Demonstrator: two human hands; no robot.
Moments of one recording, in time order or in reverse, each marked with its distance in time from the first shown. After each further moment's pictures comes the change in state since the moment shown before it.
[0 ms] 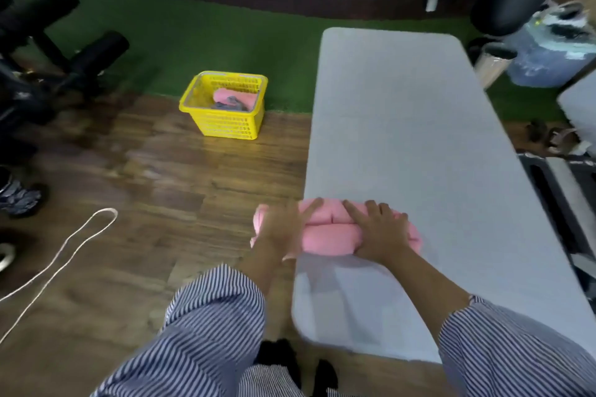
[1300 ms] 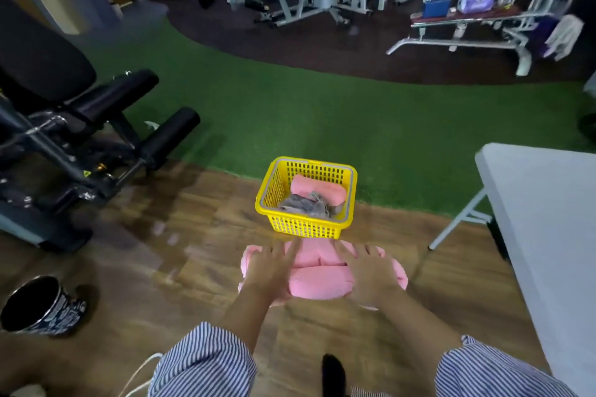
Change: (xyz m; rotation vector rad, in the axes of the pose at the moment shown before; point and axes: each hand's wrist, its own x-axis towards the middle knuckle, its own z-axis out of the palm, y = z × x) left_hand 0.292 -0.595 0.038 -0.073 -0.076 -0.202; right_hand 0.570 -0.331 -0.167 0.104 0.065 -0.224
